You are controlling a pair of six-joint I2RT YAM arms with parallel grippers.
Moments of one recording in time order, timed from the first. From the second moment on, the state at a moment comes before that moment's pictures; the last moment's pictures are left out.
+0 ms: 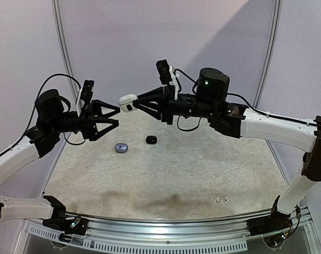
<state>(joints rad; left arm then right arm) -0.44 1.00 0.84 0.18 0.94 -0.14 0.97 1.67 1.46 0.31 -0.54 0.18</state>
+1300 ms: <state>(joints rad) -0.57 1.10 0.85 0.60 0.82 -0.37 0.99 1.70 1.45 0.58 -0.51 0.25</state>
